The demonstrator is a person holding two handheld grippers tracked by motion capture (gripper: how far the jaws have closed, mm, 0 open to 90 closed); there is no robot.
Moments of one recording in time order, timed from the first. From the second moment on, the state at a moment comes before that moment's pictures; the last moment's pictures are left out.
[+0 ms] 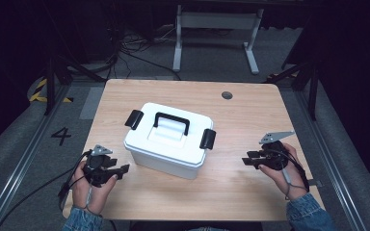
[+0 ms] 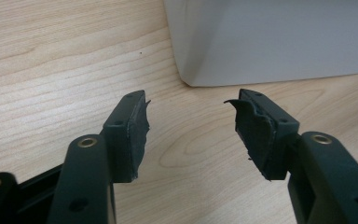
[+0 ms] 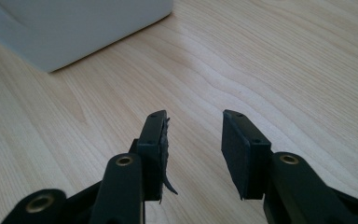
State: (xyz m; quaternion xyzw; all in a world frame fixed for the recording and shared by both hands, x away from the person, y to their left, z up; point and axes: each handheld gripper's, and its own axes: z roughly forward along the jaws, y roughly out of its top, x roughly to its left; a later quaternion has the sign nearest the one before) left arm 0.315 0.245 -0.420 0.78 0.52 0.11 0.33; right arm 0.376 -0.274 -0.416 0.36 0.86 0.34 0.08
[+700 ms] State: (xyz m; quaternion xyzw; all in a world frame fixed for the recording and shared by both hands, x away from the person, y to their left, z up) left arm 0.312 0.244 -0.428 0.78 0.51 0.12 0.34; right arm 0.375 -0.271 -0.400 0.37 0.85 0.37 0.07
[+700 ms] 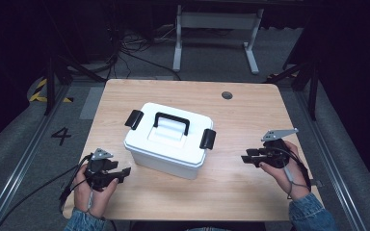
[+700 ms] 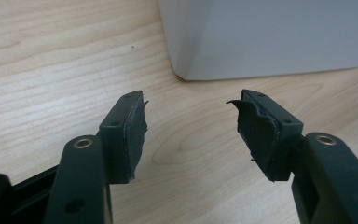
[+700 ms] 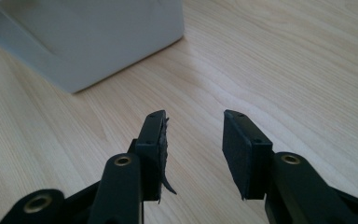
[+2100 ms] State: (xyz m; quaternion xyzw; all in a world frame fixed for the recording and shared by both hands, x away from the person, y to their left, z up) left arm 0.310 0.245 -0.437 0.79 0.51 0.12 0.33; right arm 0.430 -0.159 -0.291 0.26 0.88 0.39 0.05
